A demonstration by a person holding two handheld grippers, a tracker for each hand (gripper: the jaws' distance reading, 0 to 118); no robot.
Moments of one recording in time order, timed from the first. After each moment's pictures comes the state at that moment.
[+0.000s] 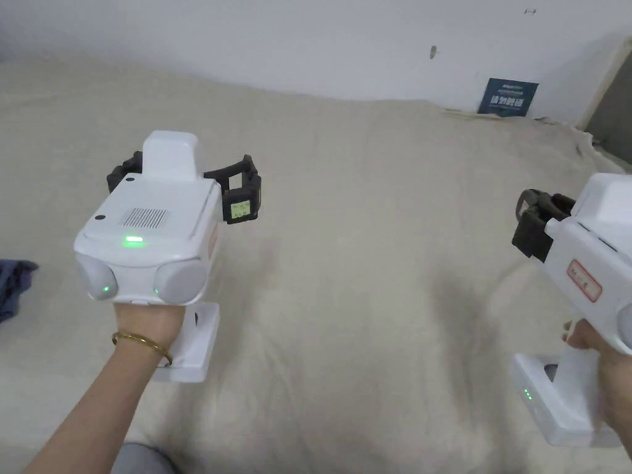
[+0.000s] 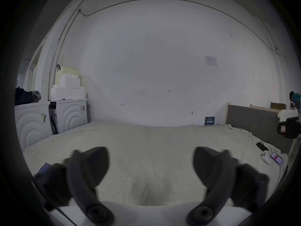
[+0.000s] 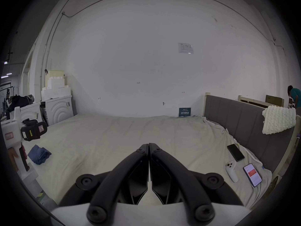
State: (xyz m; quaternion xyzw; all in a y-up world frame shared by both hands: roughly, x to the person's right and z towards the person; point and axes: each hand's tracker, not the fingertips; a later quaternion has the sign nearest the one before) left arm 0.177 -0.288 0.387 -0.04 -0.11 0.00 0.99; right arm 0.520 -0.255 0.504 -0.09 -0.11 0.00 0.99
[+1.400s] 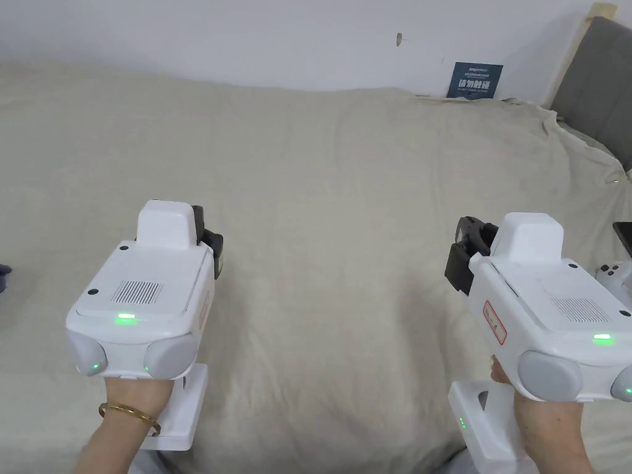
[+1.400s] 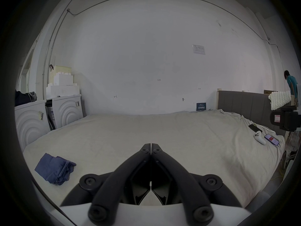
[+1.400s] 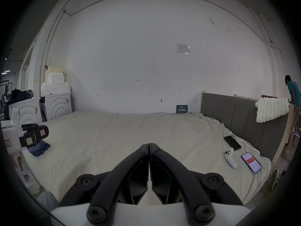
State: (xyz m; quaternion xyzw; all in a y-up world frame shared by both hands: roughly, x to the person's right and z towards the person) left arm 0.184 -0.336 0.429 -0.08 -0.13 -0.03 0.99; right arm 0.489 -0.308 0.539 -0.09 -0.12 0.00 0.99
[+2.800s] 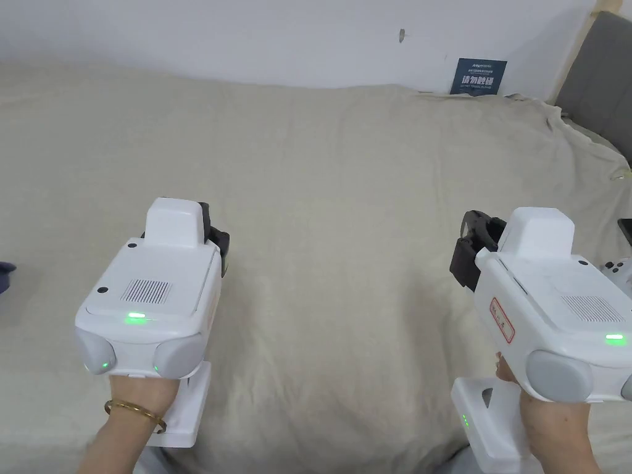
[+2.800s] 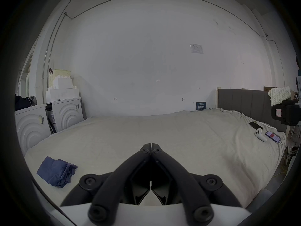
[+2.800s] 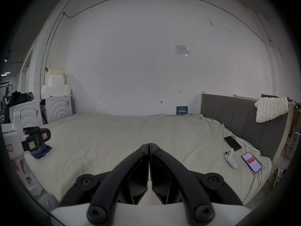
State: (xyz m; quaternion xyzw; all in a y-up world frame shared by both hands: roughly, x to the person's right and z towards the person) left arm 0.189 -0.334 0.432 -0.07 -0.13 -0.05 0.99; right arm 0.477 -0.297 0.546 -0.08 -0.12 -0.01 0.99
